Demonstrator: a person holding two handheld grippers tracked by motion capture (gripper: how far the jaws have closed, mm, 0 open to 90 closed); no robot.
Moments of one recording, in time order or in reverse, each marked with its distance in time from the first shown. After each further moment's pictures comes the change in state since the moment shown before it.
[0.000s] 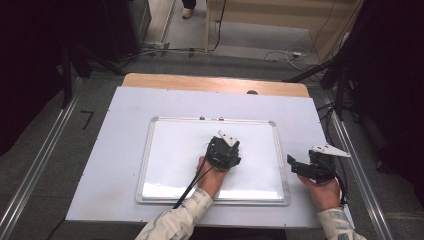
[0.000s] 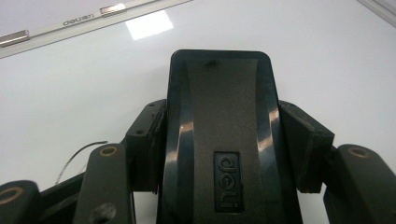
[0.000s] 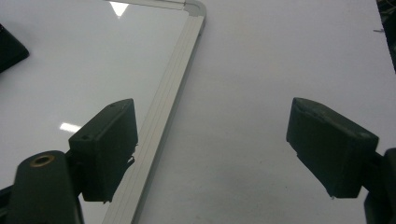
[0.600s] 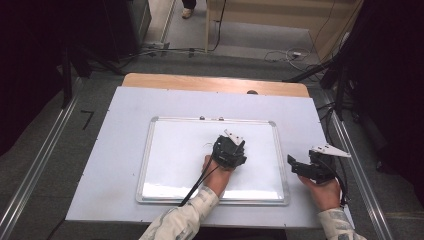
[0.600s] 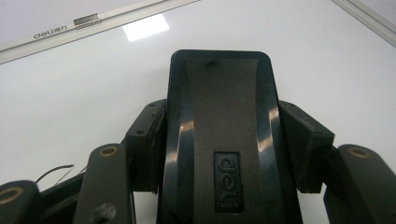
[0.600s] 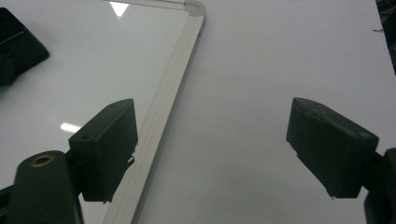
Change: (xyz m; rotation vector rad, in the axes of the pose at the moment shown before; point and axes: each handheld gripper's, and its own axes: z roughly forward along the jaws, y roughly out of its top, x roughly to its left) left arm -0.012 0.008 0.009 0.000 -0.012 0.009; right arm 0.000 0.000 -0.001 -0.001 0.001 0.000
